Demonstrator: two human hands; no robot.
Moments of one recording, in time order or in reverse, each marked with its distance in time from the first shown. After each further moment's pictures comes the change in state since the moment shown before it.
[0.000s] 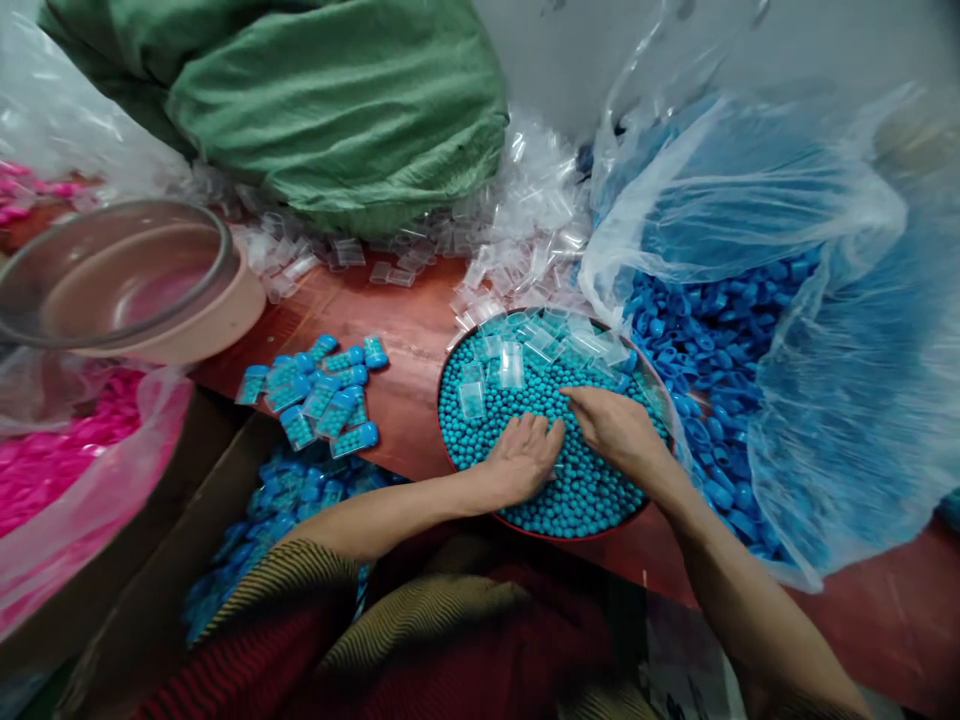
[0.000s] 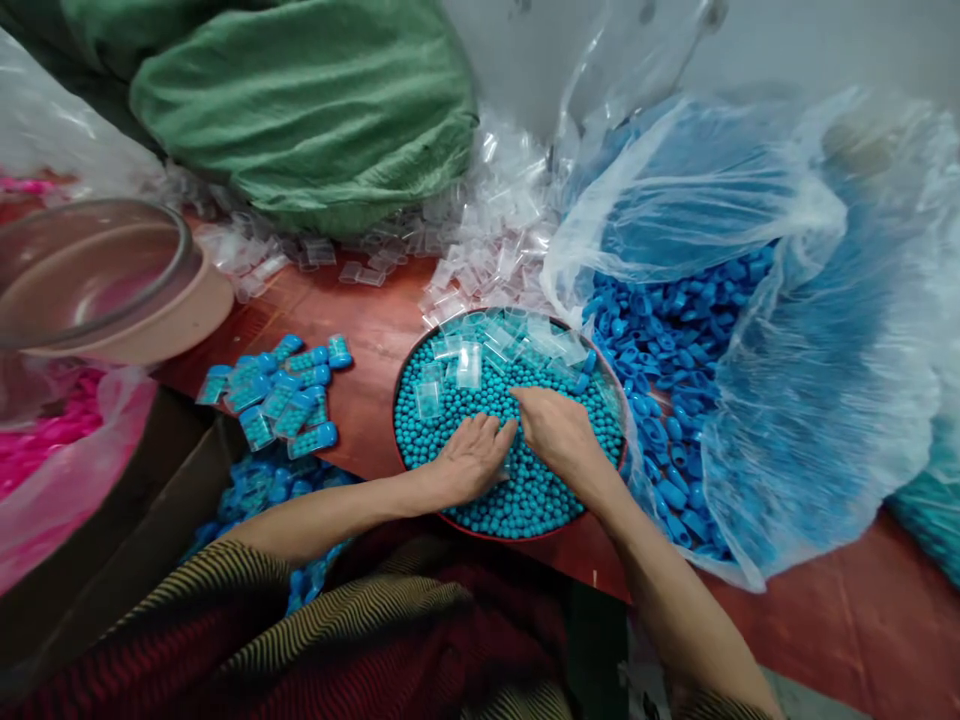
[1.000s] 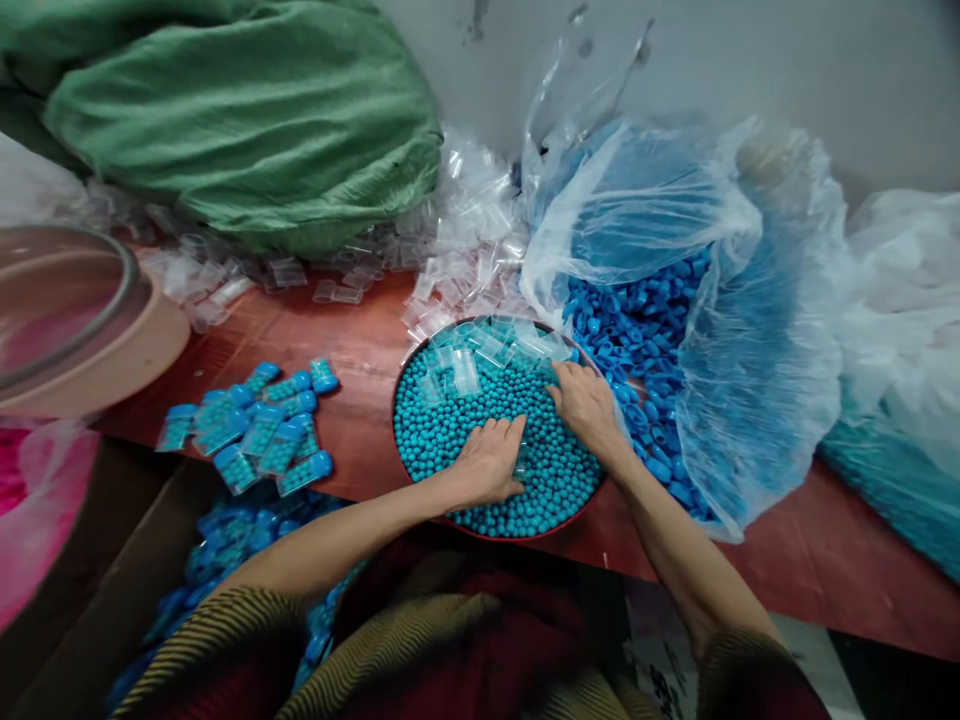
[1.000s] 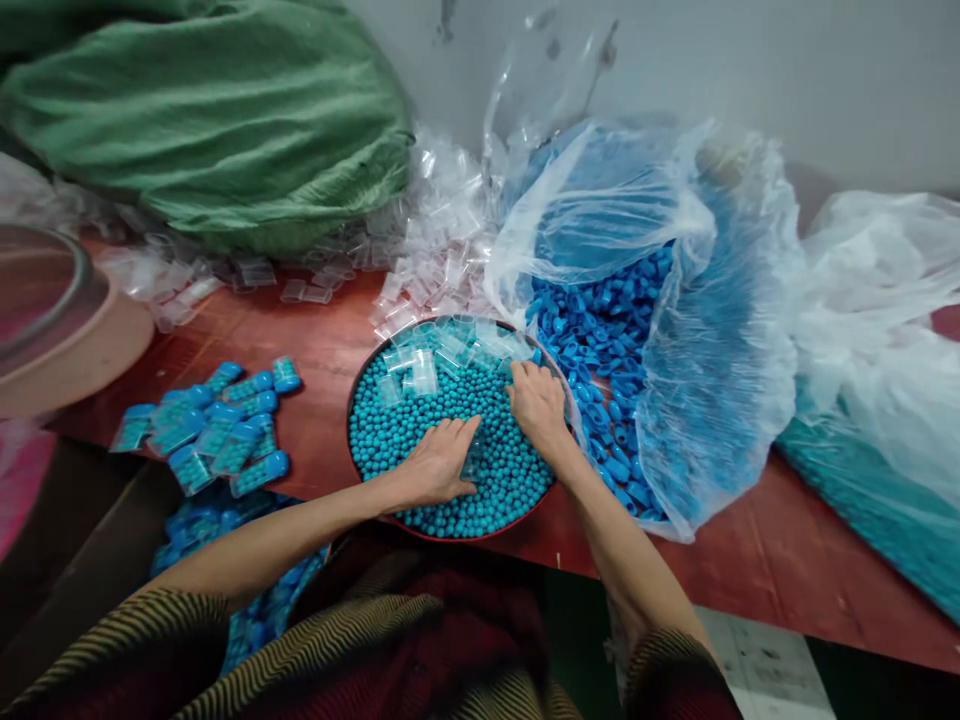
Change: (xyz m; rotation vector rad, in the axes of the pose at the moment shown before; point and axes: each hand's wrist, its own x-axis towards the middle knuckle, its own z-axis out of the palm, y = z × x) left_hand 0.014 0.003 -0.030 -0.206 -0.196 -0.058; right_hand 0.003 0.047 0.008 -0.256 0.127 0.306
